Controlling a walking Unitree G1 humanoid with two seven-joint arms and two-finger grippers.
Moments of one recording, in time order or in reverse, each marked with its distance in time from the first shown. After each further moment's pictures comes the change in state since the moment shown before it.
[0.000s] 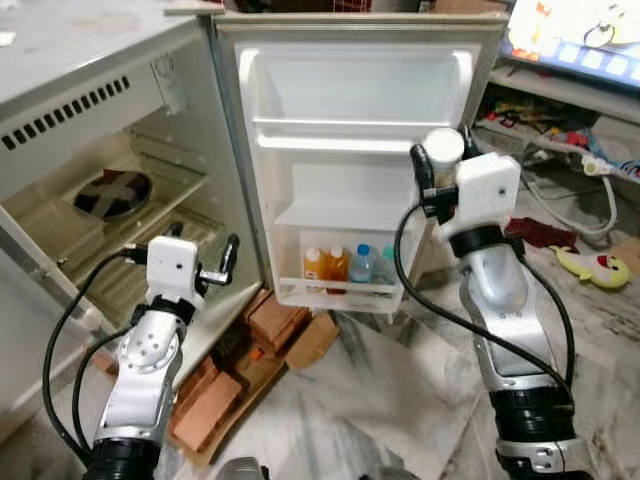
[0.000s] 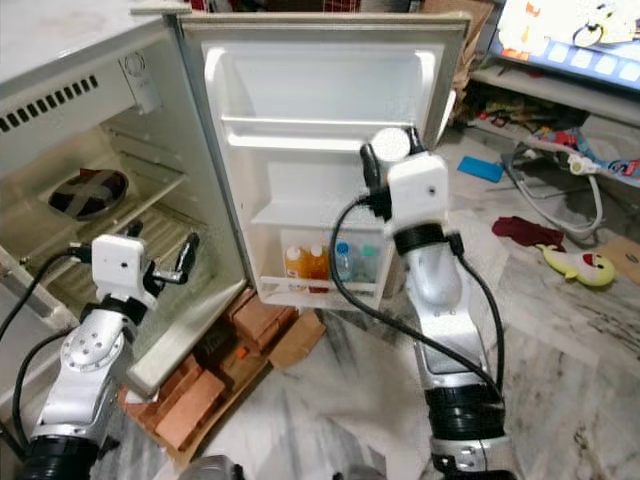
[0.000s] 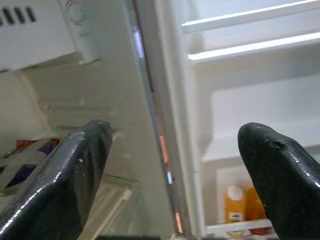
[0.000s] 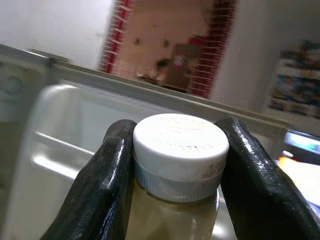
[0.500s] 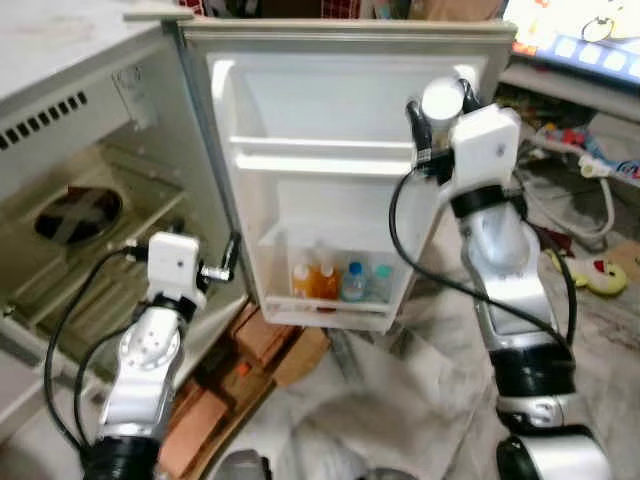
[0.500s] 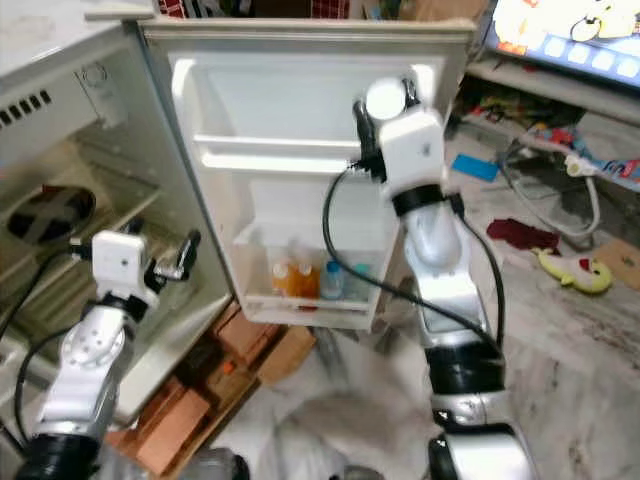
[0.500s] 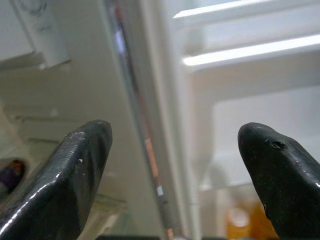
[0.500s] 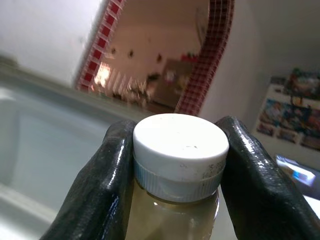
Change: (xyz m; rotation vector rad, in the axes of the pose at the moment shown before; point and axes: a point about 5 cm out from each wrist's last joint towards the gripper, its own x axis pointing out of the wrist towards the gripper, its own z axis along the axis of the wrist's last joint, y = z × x) left arm -0.003 0.002 -0.001 0.004 0.008 0.003; right arm 0.033 -0.003 0.023 -0.081 -0.120 0.019
